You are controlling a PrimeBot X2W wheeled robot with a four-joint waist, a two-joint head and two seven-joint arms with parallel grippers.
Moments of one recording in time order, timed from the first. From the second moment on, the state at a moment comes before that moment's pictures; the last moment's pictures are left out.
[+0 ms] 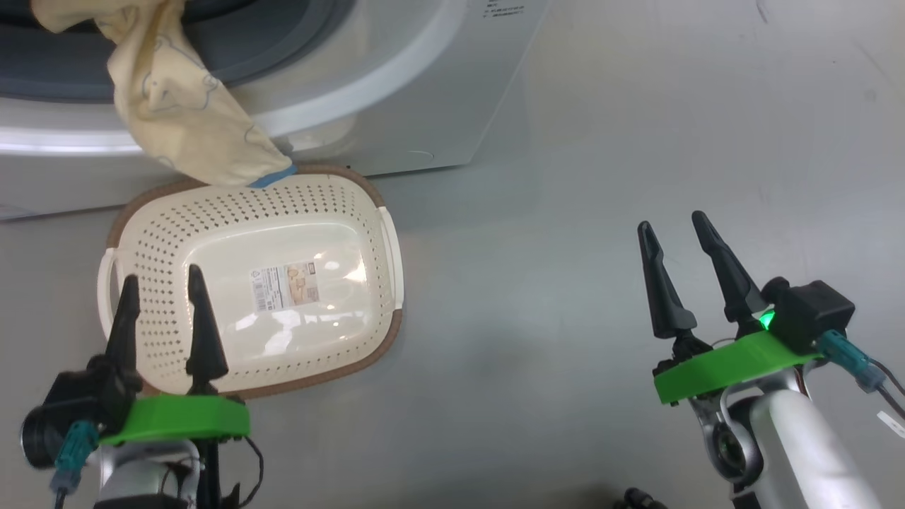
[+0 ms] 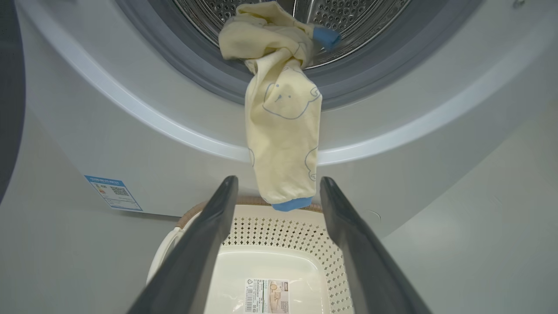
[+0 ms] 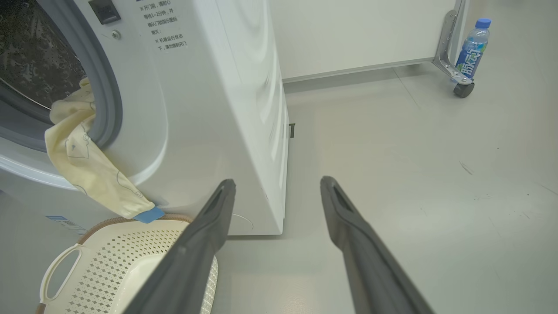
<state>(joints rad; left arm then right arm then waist) -0.13 0.12 -0.07 0.08 -0.27 0.06 -0.23 -0.17 -0.05 0.16 0.12 0.27 0.13 -0.26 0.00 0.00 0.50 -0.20</state>
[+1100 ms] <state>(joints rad) -0.66 0.20 -0.01 0.49 -0.32 0.00 -0.25 -0.30 -0.05 0.18 0.08 0.27 0.13 -0.26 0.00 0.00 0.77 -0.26</state>
